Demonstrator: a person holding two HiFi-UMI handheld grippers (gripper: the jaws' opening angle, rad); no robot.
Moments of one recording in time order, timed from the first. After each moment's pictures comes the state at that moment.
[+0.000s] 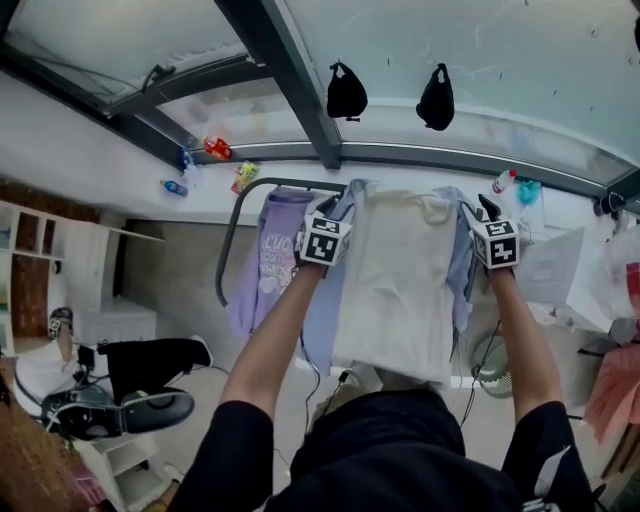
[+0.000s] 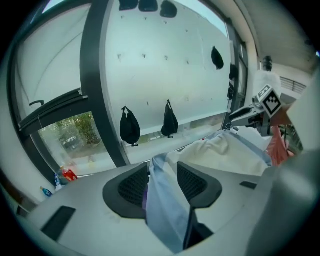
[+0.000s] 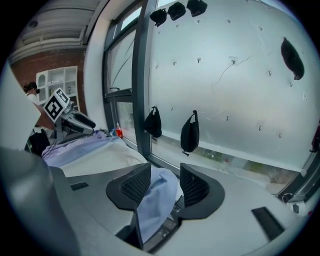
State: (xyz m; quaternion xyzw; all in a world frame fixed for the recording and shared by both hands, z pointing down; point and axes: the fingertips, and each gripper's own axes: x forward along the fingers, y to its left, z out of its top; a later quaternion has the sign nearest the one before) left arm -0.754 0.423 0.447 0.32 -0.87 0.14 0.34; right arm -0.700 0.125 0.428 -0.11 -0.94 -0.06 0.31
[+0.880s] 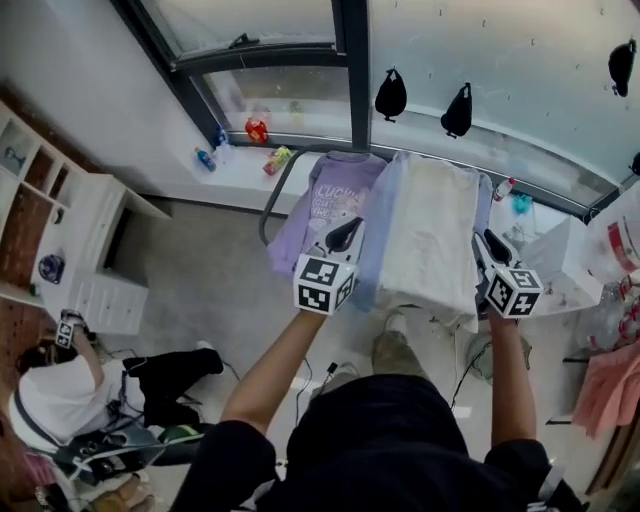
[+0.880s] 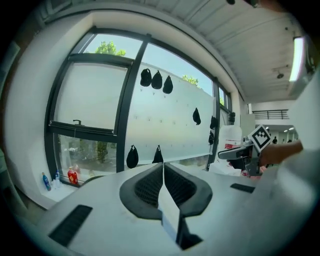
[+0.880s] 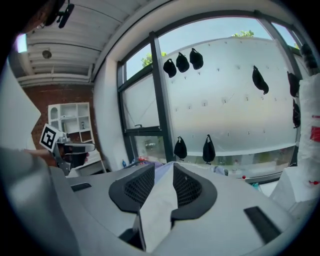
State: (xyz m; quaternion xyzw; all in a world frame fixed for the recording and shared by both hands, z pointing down) left arm -0.490 0.574 0.254 0.35 -0.93 -0.01 0.14; right arm -0.446 0.308 0.267 -0.11 -0.98 0.06 0.18
